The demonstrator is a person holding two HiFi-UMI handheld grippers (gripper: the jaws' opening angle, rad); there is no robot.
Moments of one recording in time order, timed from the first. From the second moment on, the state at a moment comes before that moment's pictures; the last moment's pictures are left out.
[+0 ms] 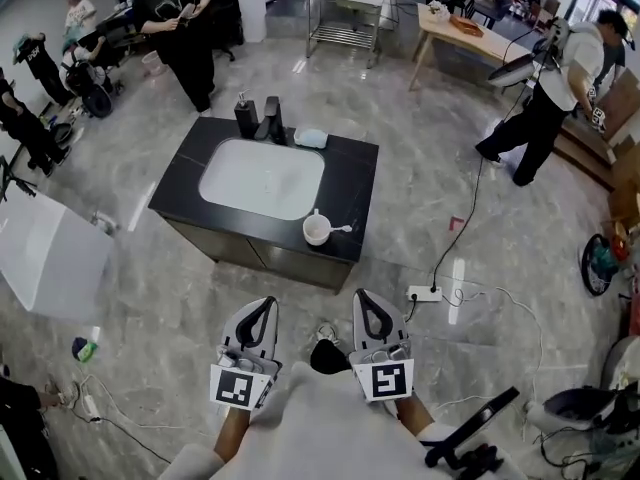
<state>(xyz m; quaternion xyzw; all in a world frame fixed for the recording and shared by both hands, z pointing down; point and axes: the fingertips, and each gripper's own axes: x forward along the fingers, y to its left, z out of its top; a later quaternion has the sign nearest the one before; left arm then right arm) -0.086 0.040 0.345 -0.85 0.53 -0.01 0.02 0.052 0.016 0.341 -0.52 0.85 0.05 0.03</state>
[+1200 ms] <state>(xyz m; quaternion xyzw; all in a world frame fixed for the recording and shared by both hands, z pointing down) -0.093 -0.087 0.353 -0.82 0.57 -0.05 0.03 0.050 -0.117 0.353 -0.48 0.88 0.02 0.04</state>
